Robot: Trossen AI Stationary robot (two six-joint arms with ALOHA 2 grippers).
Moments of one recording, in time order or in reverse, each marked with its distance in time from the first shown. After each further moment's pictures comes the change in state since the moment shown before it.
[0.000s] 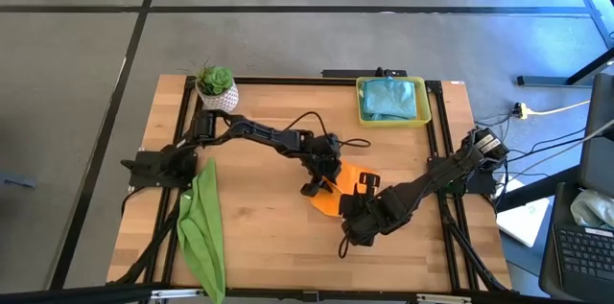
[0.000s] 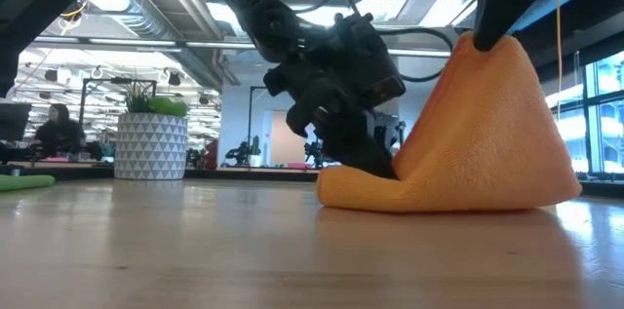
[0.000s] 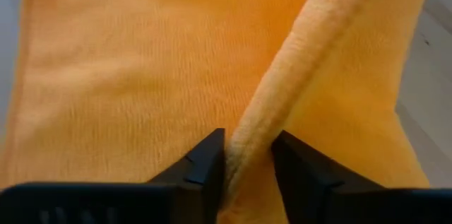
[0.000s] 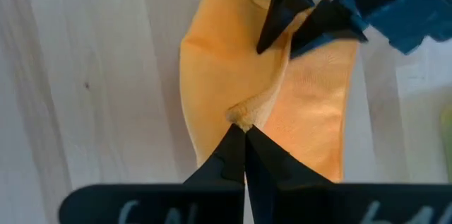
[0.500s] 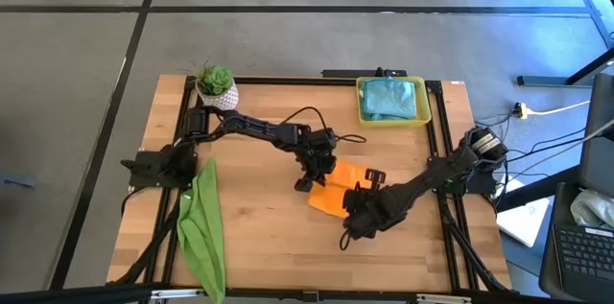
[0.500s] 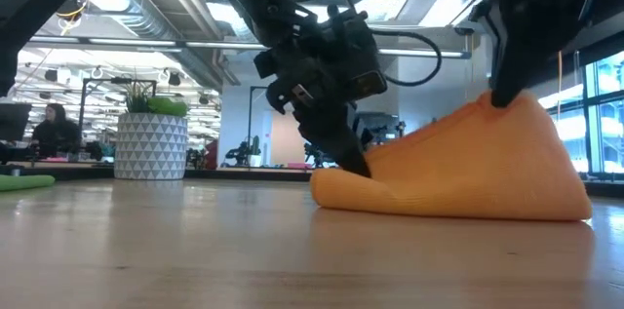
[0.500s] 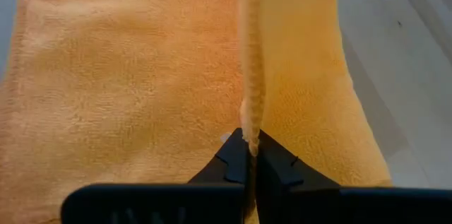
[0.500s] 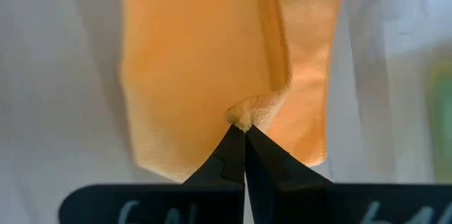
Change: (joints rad) left arm 0.029 -0.068 0.000 -0.205 0.003 -0.024; right arm -0.028 -0.001 -0.152 0.018 0.022 0.047
